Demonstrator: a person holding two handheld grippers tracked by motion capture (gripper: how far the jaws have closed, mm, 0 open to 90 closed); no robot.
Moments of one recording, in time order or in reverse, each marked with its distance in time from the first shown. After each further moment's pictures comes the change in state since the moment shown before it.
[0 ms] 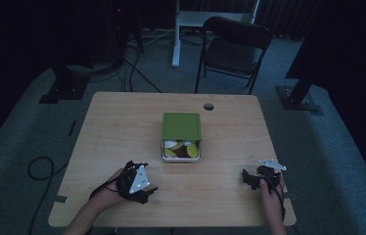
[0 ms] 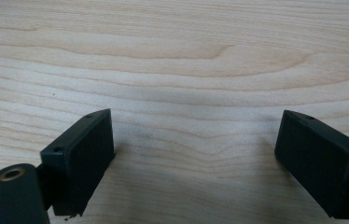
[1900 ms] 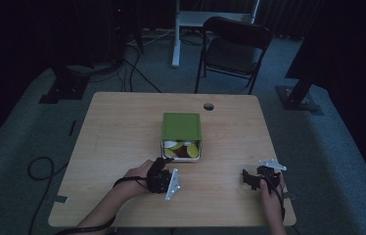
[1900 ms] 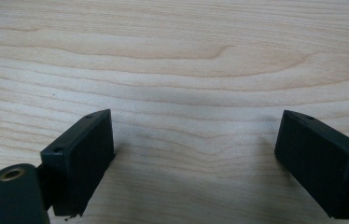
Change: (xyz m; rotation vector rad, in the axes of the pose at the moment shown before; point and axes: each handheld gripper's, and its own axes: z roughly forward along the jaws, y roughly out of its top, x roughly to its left) left arm -0.025 0.053 0.059 0.076 0.196 0.420; right arm 0.000 0.000 0.000 -0.001 0.001 0.001
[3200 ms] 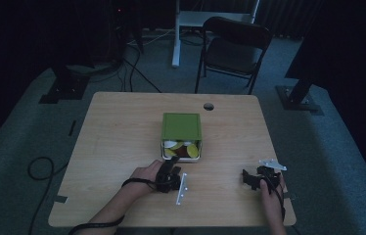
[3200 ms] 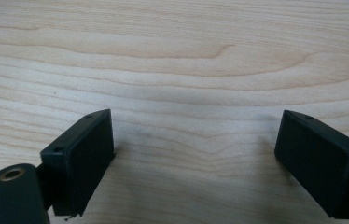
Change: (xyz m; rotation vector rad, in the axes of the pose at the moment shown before) left arm -0.021 0.009 0.031 0.055 0.213 0.165; right arm 0.000 0.000 0.000 0.000 0.002 -0.003
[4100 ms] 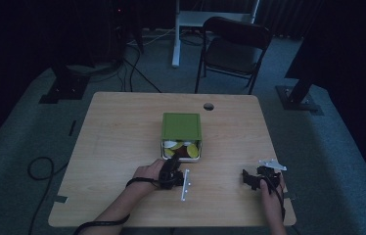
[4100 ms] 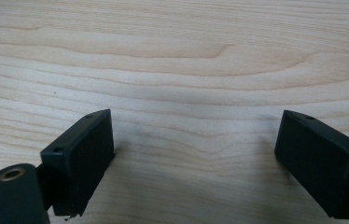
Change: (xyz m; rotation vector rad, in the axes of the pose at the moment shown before) left arm -0.002 0.006 0.014 0.055 0.086 0.001; right arm 0.000 0.000 0.000 0.000 0.001 0.000
